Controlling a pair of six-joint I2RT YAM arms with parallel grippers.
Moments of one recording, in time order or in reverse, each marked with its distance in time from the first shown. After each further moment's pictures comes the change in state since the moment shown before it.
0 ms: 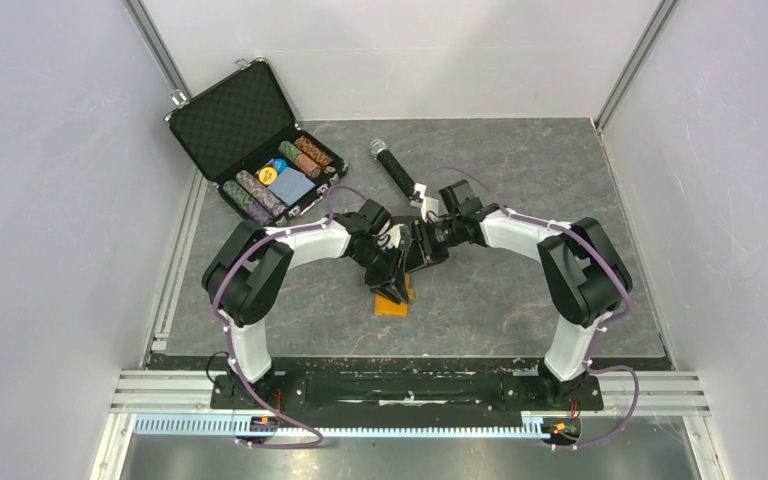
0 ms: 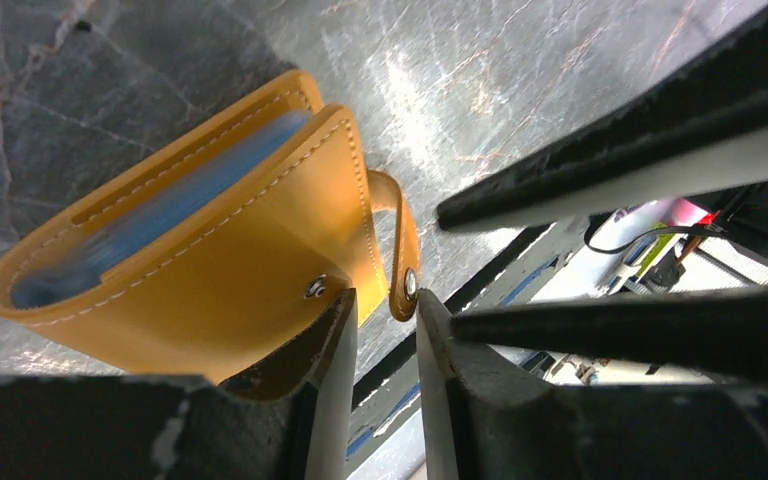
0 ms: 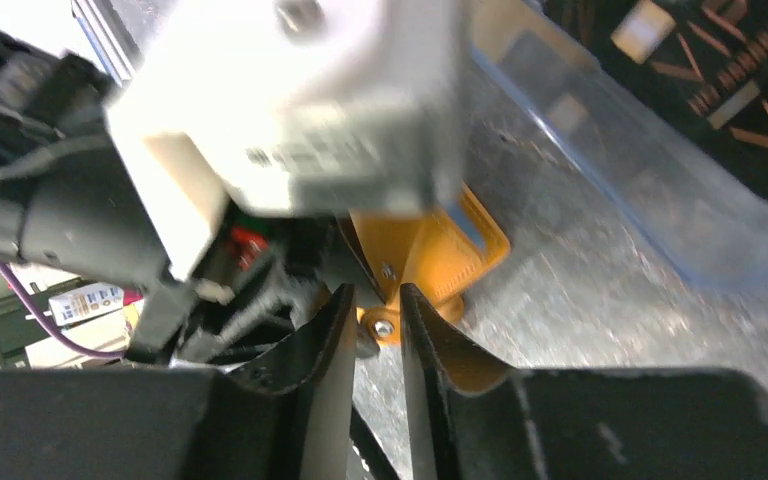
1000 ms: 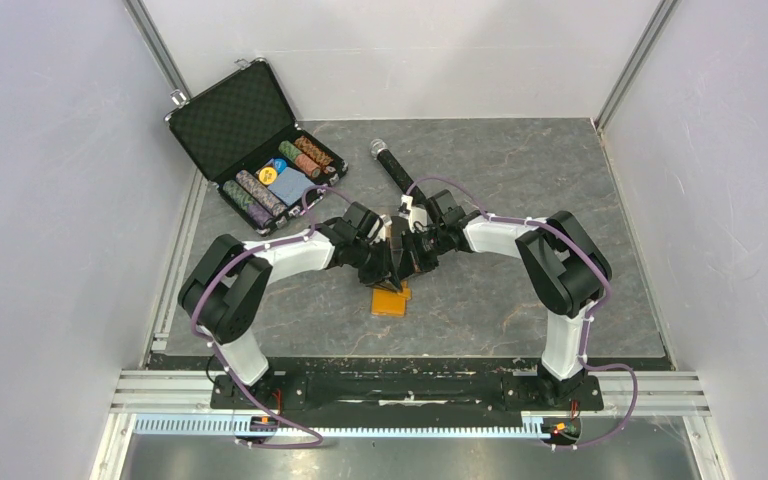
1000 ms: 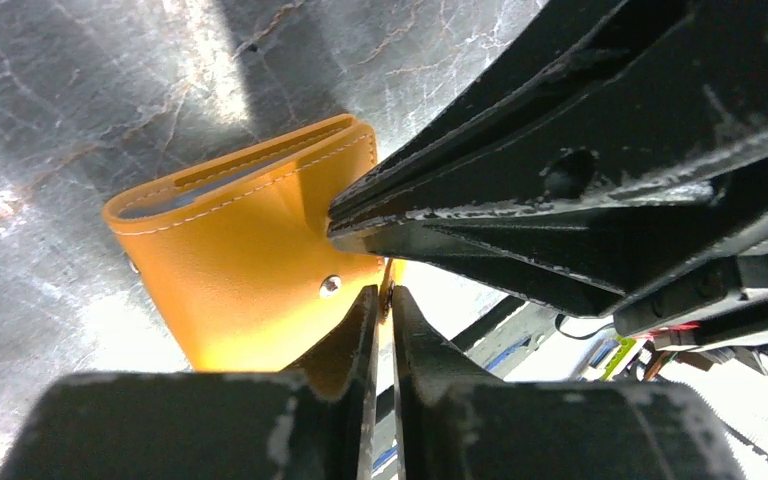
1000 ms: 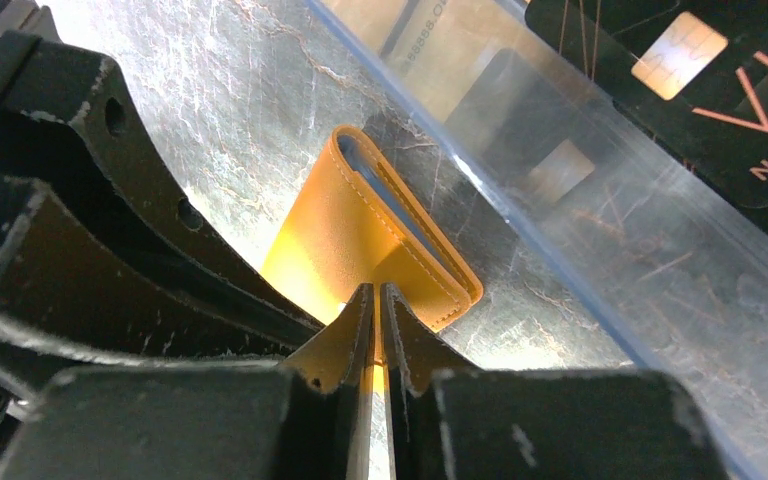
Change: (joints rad) left arm 0.014 -0.150 -0.161 0.209 -0.154 -0.216; right arm 0.089 0.129 0.042 0.067 0.093 0.036
